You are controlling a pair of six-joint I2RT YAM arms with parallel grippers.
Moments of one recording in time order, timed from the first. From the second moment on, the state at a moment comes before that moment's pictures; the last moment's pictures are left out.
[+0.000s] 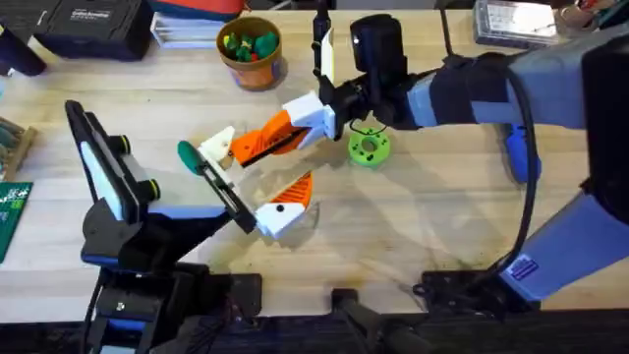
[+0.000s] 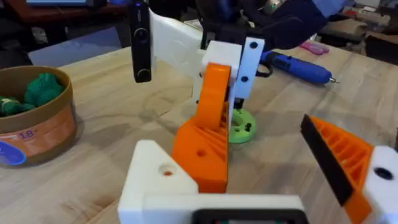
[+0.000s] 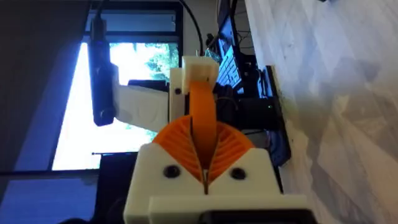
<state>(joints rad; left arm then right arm) -0.10 0.01 0.01 -0.08 0.78 -0.05 0.53 1.90 1.00 0.41 -1.47 1.02</state>
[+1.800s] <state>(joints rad) -0.11 0.01 0.01 -0.09 0.84 -0.08 0.59 1.90 1.01 0.43 -1.35 1.11</state>
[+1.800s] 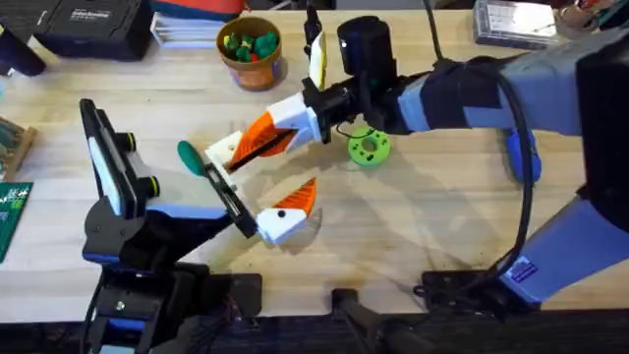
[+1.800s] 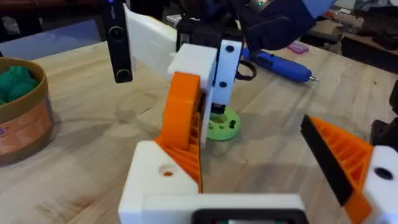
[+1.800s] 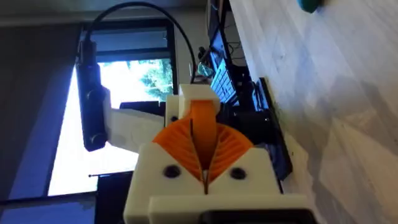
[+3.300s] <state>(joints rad) -0.10 0.01 0.01 -0.09 0.85 -0.06 0.58 1.90 1.01 0.46 -1.37 1.09</state>
